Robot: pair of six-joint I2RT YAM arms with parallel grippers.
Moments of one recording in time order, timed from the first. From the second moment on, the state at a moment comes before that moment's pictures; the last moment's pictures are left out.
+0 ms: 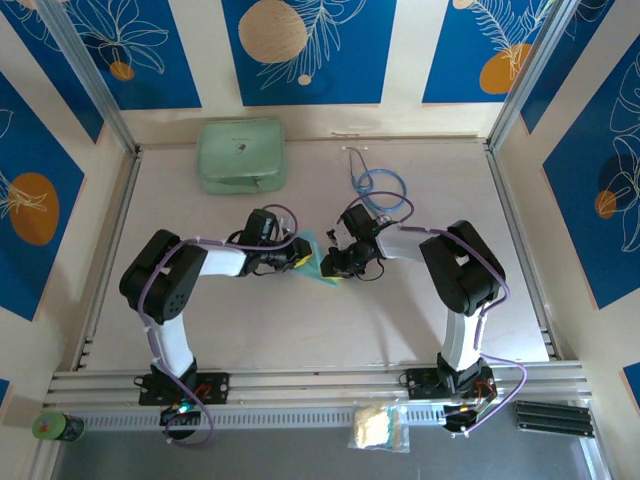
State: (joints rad) left arm -0.50 1.84 0.84 0.28 0.58 -1.01; right arm 0.55 1.88 1.03 -0.35 -0.58 0.45
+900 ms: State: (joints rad) left arm -0.52 1.91 0.89 0.22 0.55 -1.00; right arm 0.54 1.86 1.03 -0.37 -0.58 0.45
